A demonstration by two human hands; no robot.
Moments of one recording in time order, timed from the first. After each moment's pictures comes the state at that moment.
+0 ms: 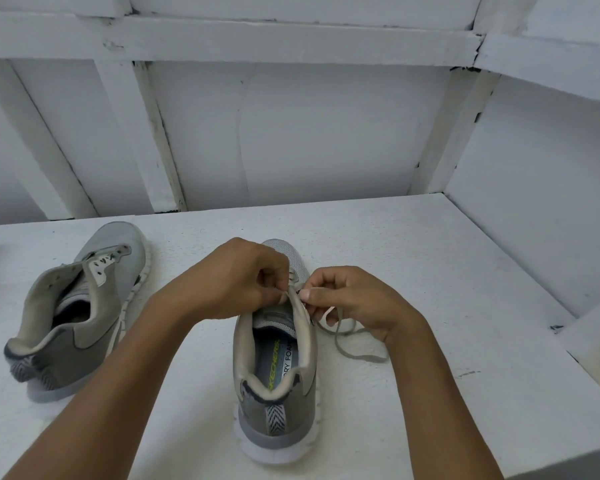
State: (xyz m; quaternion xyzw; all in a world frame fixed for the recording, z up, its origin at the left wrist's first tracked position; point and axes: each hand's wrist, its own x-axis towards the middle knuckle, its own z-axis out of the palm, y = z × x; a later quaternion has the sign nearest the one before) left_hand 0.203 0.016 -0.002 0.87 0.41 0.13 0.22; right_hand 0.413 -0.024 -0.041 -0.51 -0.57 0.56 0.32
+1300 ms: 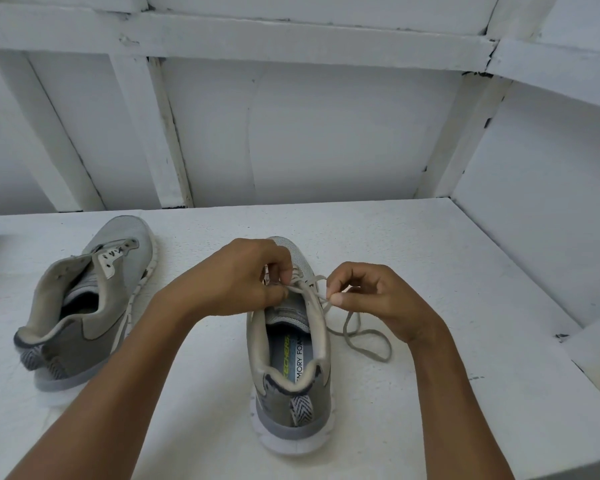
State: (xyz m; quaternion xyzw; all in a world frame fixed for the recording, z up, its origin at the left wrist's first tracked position) left_hand 0.198 0.019 -0.008 0.86 0.43 0.14 0.23; right_hand 0.437 -0.027 -0.049 -0.41 -0.66 0.49 0.39
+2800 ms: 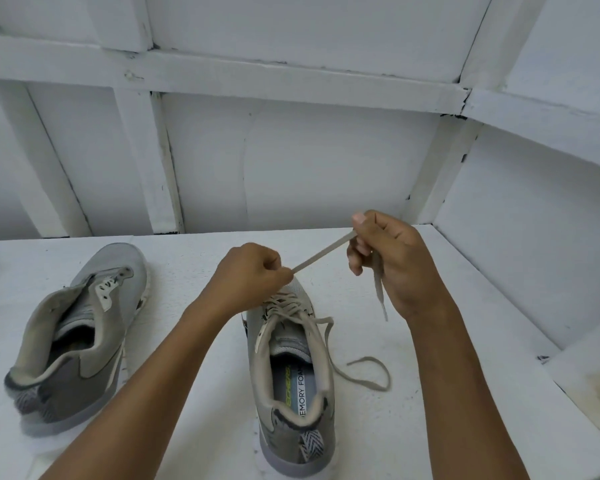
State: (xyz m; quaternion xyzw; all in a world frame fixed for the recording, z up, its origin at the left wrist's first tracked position) left_hand 0.216 0.049 -0.011 0.74 0.54 0.26 0.29; right_hand 0.410 -0.012 0.033 -0.45 -0.57 0.40 0.57
